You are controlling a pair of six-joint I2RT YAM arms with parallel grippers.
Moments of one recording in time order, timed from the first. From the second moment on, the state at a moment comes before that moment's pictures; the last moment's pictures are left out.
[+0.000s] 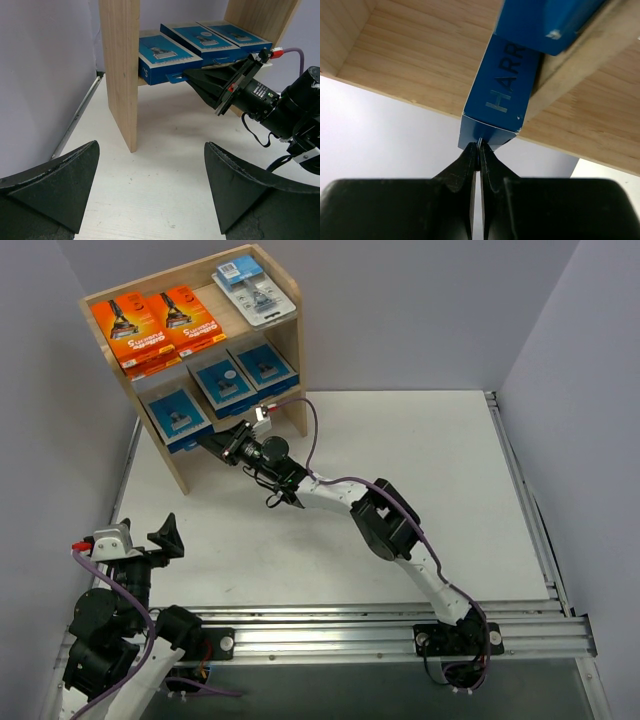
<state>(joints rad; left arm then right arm) -0.49 0.01 0.65 -0.48 -0.57 -0.04 0.89 2.43 1.85 0.83 -0.12 1.36</state>
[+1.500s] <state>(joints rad) -0.49 0.01 0.65 -0.48 -0.57 -0.03 0.91 2.52 1.96 0.83 0.04 1.34</state>
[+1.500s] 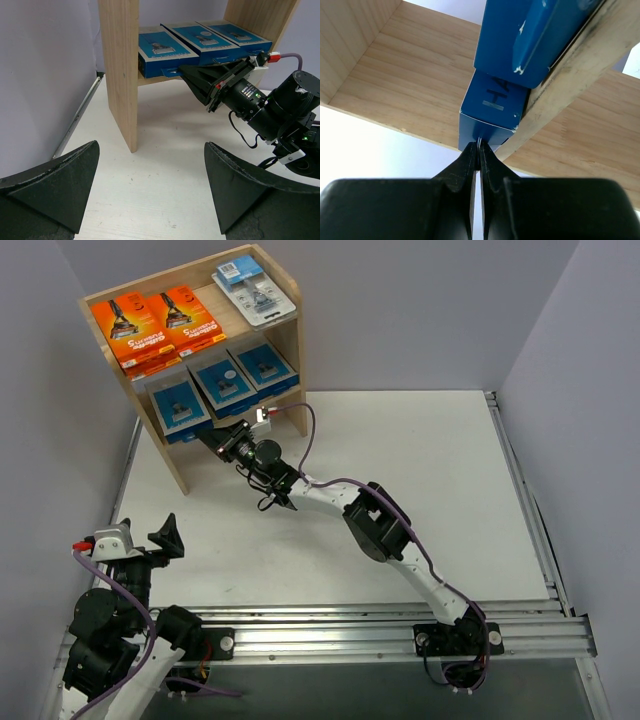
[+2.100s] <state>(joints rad) -0.49 0.01 0.65 -0.48 -0.57 -0.03 0.90 2.53 1.98 0.82 0.04 1.34</state>
